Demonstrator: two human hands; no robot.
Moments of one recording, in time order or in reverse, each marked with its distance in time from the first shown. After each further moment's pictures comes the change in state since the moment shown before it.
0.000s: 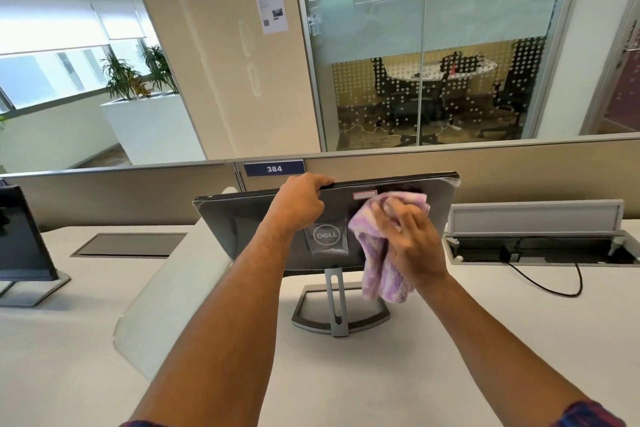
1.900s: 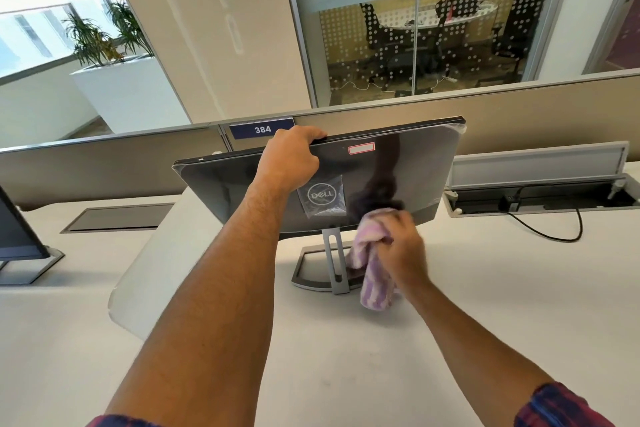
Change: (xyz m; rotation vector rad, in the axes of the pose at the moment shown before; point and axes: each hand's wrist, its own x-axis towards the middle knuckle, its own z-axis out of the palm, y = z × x) left_hand 0.002 -0.003 0.010 0.028 0.081 0.035; right_hand -0.077 -0.065 0.024 0.513 -0.190 0.712
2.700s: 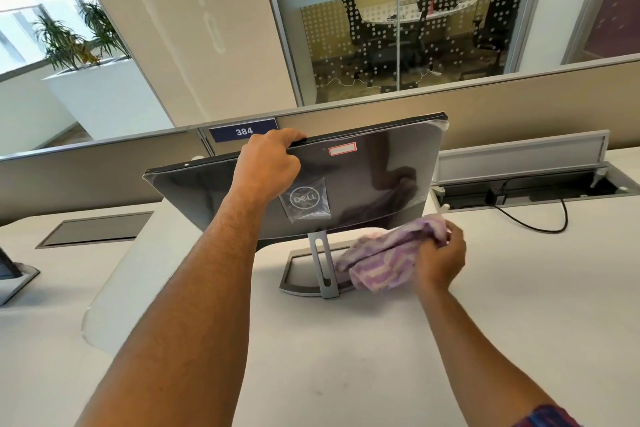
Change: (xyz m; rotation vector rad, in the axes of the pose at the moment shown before) left_hand 0.003 -0.004 0.006 -0.011 0.043 0.003; right_hand -0.003 0.059 -0.022 0.251 0.517 0.711
